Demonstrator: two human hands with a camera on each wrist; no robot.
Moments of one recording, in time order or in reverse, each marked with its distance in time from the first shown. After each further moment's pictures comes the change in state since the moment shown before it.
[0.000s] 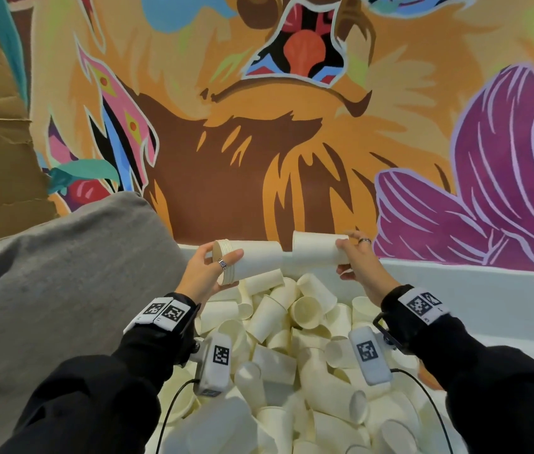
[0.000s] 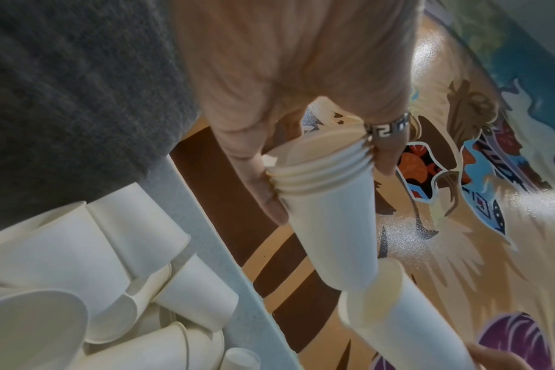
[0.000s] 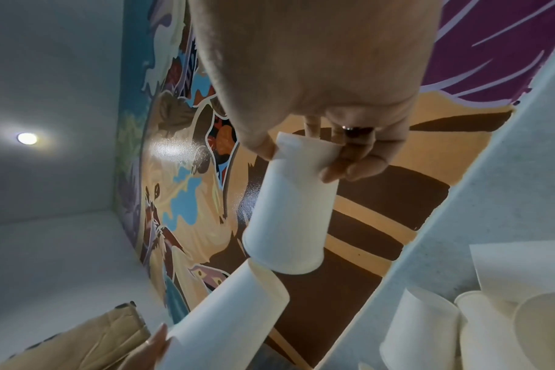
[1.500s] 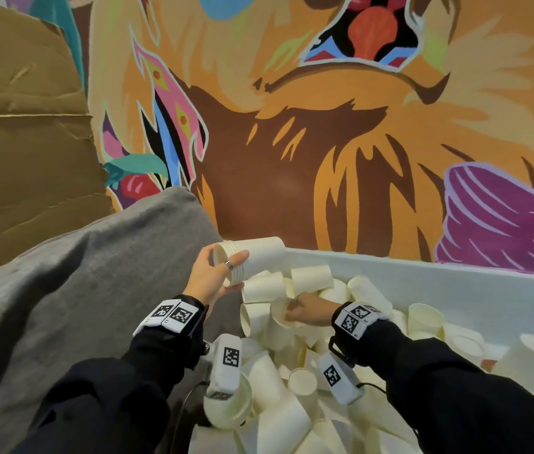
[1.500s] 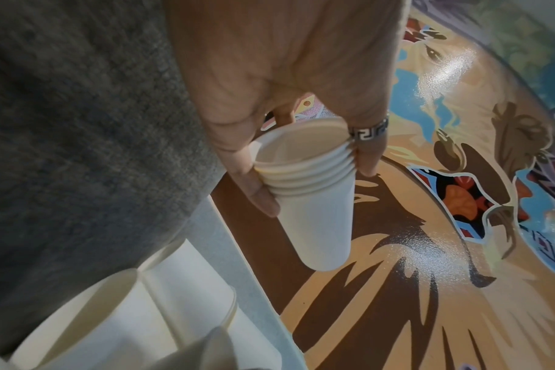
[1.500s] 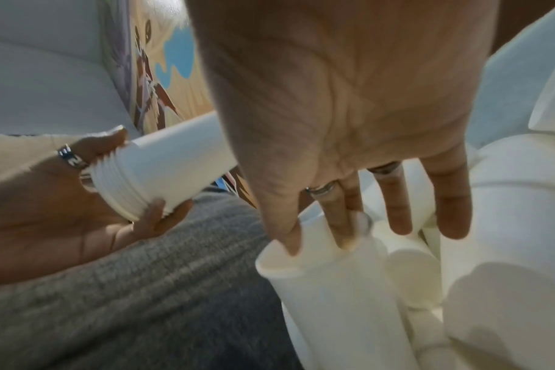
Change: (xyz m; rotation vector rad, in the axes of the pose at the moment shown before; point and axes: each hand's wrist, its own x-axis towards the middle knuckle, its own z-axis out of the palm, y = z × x) left_hand 0.016 0.002 -0.078 -0.007 0.150 0.004; right_hand 0.023 0.069 0.163 -0.885 -0.712 0.089
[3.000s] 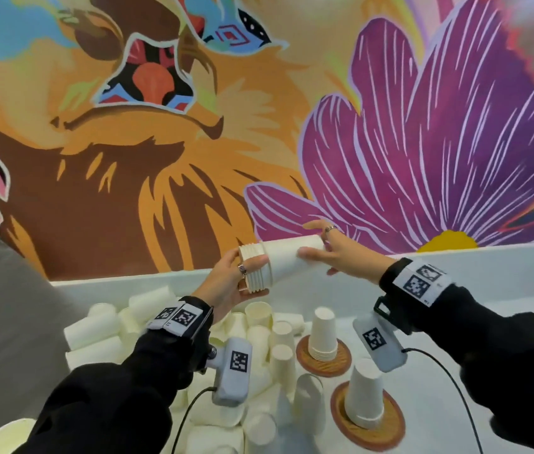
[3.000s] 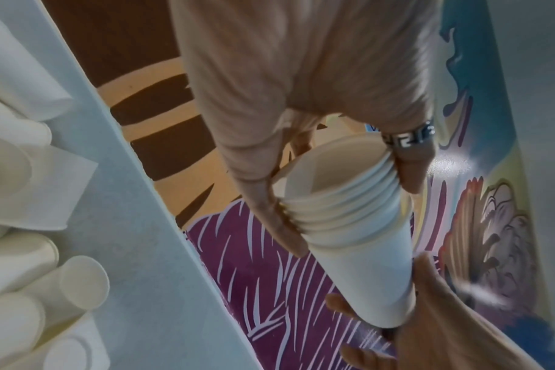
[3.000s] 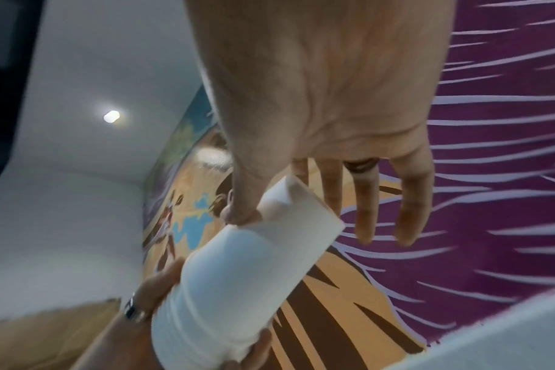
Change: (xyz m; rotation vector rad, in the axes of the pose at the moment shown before) left_hand -0.135 -0.009 0.300 -0.048 -0.673 -0.102; right_hand -0.316 0.176 -0.185 0.283 0.552 -0.081
